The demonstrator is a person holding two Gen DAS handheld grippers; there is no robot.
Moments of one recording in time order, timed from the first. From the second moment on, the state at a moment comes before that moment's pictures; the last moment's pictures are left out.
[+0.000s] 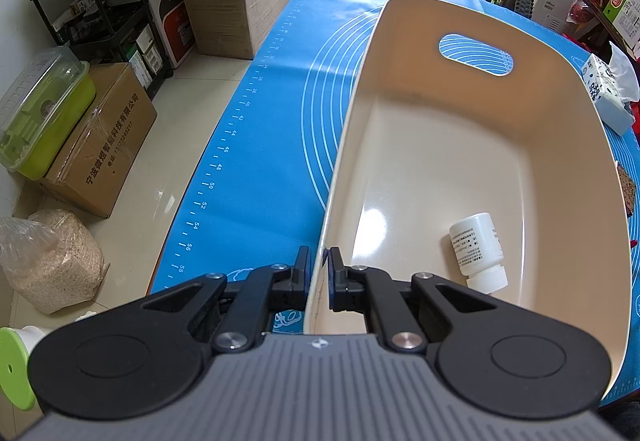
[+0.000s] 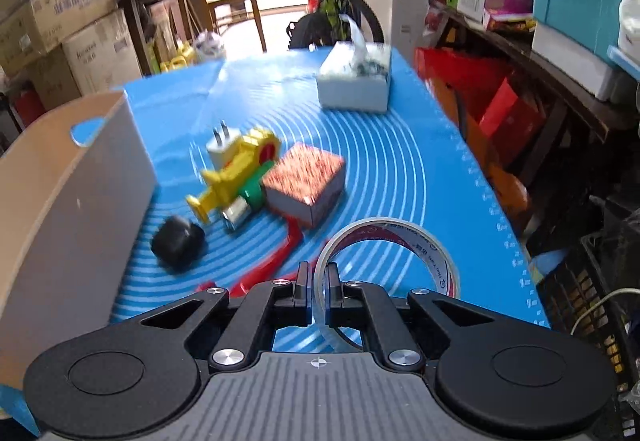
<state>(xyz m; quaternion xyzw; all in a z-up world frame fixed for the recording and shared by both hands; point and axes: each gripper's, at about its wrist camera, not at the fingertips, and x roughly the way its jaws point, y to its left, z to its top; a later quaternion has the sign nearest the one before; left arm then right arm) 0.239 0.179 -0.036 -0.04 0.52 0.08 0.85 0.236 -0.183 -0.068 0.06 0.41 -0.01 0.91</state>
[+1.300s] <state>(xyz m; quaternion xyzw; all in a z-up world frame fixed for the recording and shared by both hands) 0.241 0.177 -0.034 -0.03 0.52 0.08 0.85 0.273 0.009 -0.003 0.01 0.34 0.23 0.91</state>
